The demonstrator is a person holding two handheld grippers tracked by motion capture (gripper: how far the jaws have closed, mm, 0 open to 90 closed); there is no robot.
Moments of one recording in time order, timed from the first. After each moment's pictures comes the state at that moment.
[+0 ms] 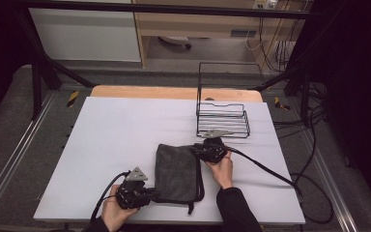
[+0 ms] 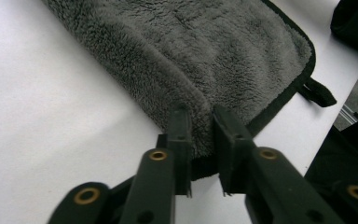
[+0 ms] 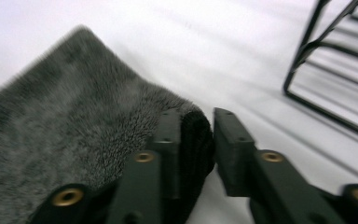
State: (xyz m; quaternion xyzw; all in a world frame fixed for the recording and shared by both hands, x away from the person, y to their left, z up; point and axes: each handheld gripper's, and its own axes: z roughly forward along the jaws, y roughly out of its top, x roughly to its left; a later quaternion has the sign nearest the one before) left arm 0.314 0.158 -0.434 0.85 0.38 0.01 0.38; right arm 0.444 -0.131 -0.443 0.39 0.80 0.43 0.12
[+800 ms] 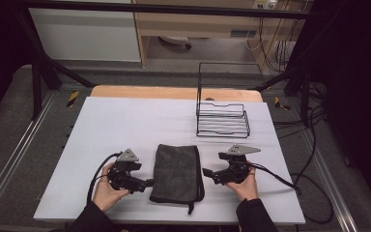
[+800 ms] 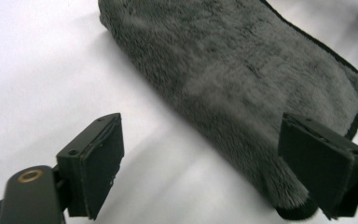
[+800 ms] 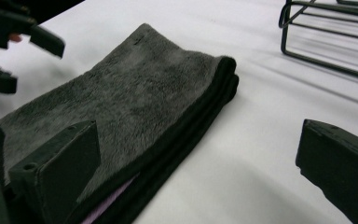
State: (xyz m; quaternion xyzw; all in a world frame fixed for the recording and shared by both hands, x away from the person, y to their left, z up) left arm 0.366 0.182 -0.420 0.85 0.36 0.05 0.38; right arm 0.382 -0.191 -0.439 0.37 0.78 0.49 0.08
